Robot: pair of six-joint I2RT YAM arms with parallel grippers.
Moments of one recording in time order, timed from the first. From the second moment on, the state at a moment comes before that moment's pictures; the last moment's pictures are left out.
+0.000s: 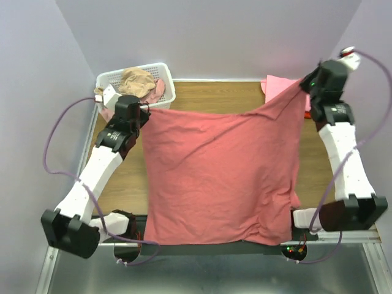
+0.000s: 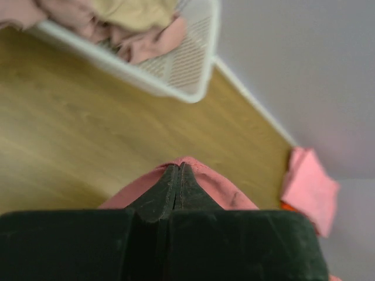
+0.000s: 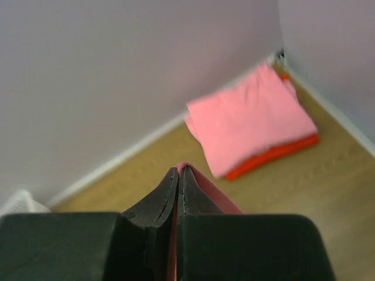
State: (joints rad) left arm -0.33 1.09 1.19 -0.44 -0.42 -0.91; right arm 0.01 1.27 1.57 -0.37 0.37 0.51
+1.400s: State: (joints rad) left arm -0.16 1.63 1.11 -0.09 -0.31 -0.85; right arm 0.01 1.39 1.09 -0.20 0.22 0.53
